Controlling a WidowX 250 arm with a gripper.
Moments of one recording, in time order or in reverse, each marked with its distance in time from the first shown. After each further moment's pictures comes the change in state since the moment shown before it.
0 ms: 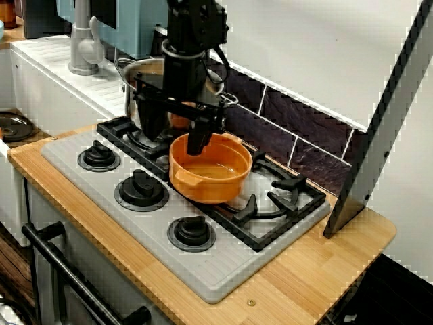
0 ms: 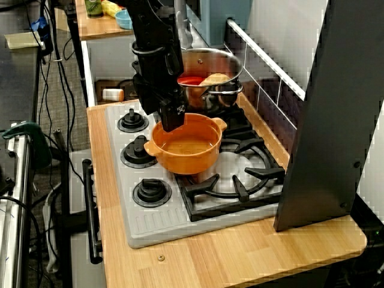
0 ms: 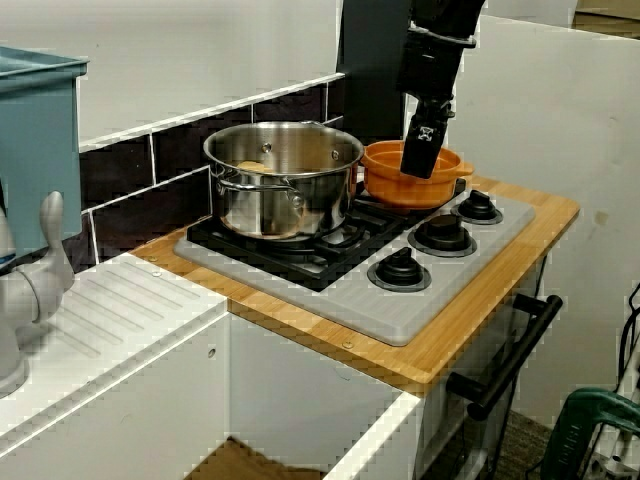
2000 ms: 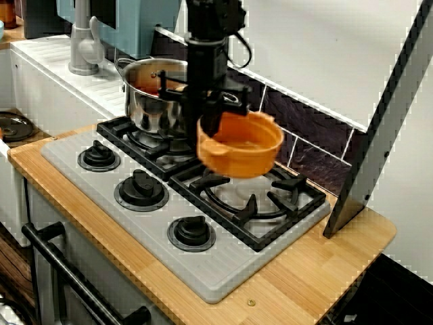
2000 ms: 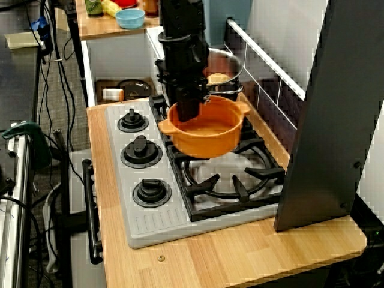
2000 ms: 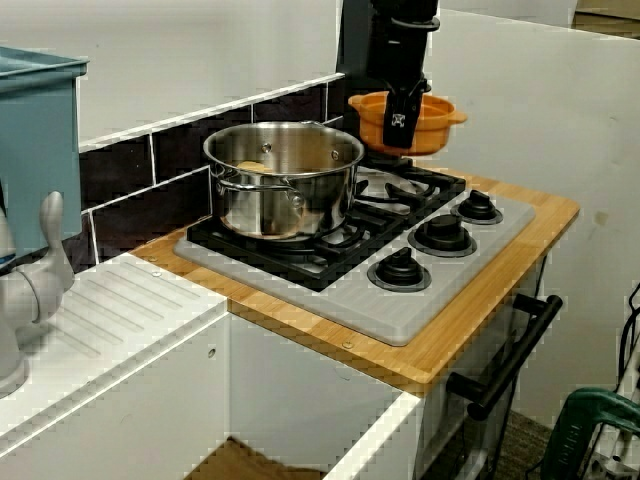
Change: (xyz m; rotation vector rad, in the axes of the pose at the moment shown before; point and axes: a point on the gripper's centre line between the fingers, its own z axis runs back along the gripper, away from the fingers) arm 0.025 -0.028 0.007 -0.149 0.078 0.035
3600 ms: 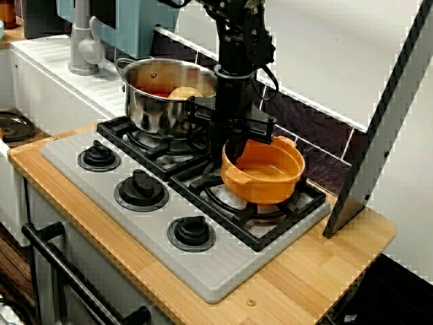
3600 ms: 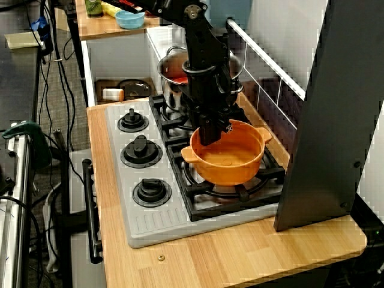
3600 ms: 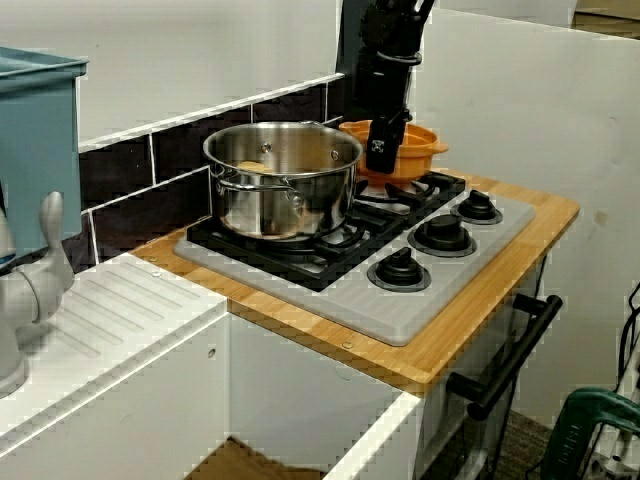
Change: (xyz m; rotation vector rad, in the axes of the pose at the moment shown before) arm 0.012 -0.015 -0.039 0.049 -0.020 -0.058
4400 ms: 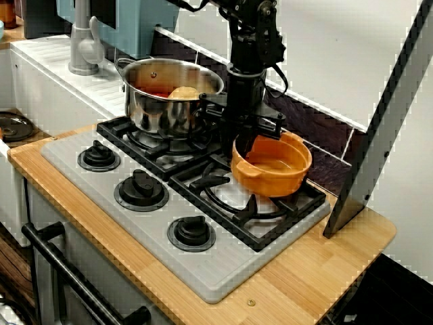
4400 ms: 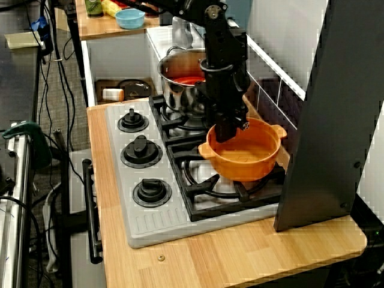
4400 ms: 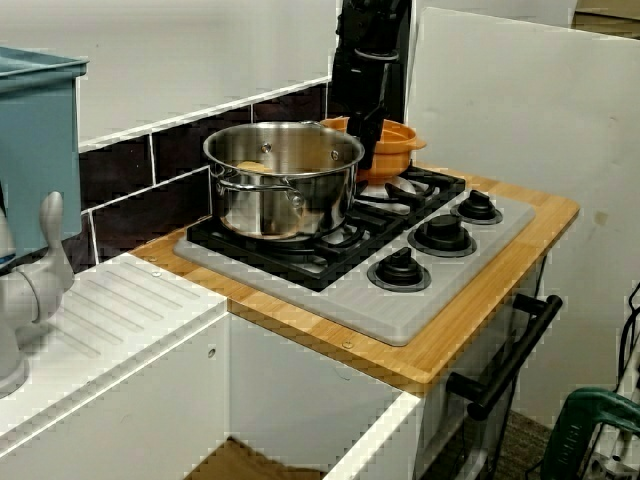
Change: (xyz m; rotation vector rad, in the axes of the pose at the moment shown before) arm 0.023 -0.003 -0.003 0.010 -0.008 0.001
